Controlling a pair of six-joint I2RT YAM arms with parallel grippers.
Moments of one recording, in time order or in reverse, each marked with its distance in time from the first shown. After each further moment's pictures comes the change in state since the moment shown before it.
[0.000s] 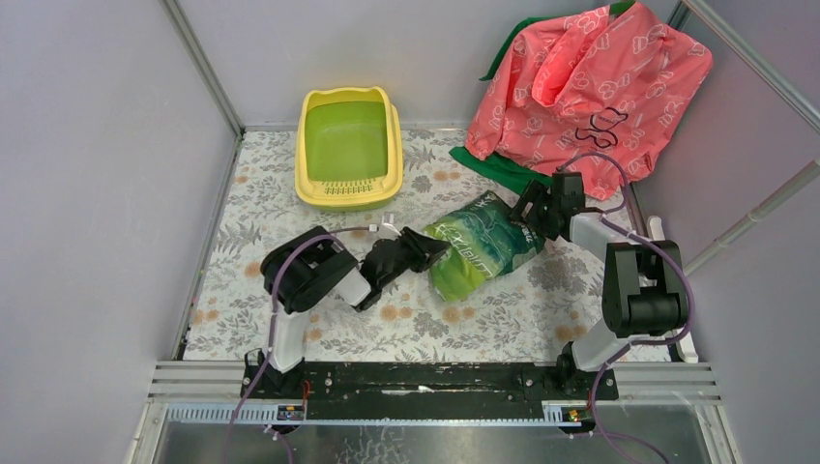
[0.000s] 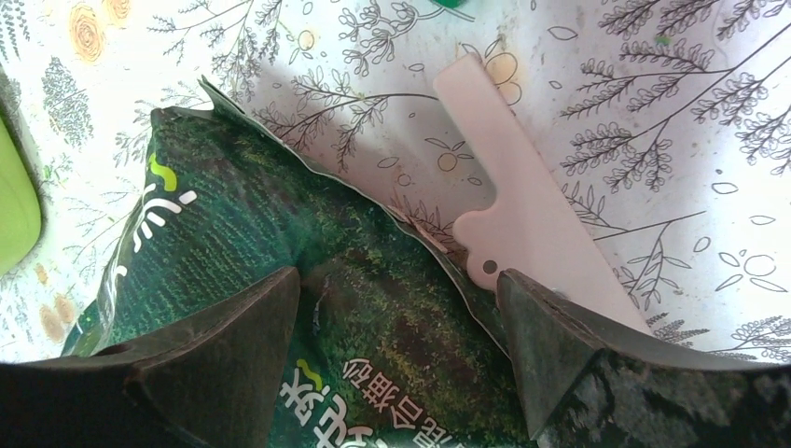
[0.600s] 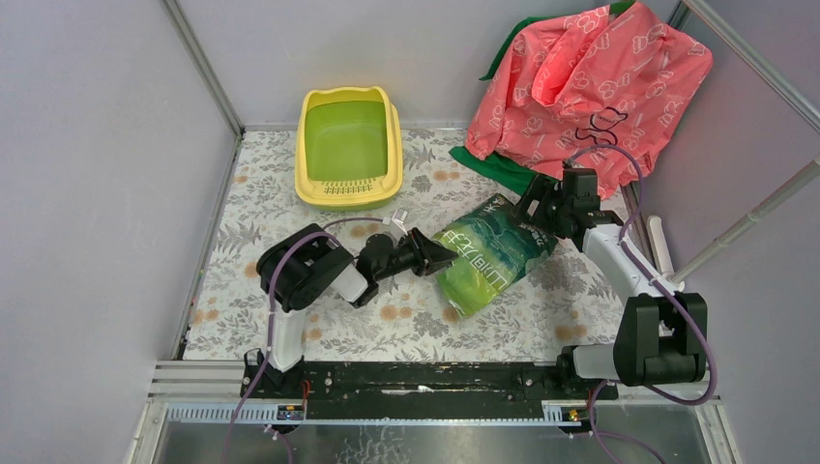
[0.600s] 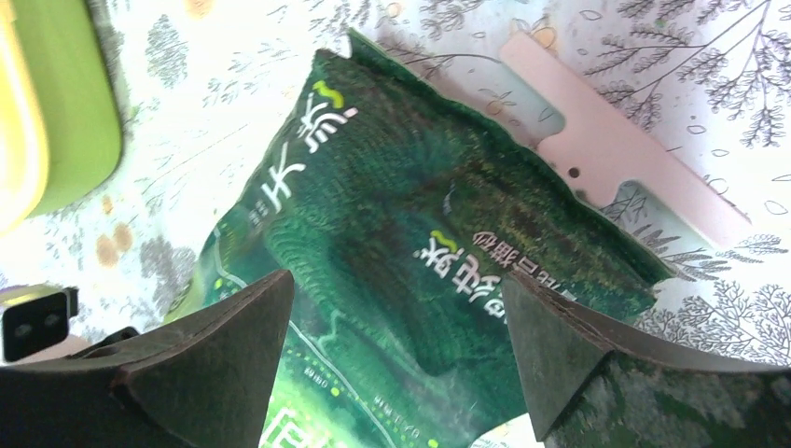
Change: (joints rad) left arm 0.042 0.051 0.051 0.088 0.326 0.039; right arm 0.011 -0.251 -0.005 -0.176 -0.005 -0.053
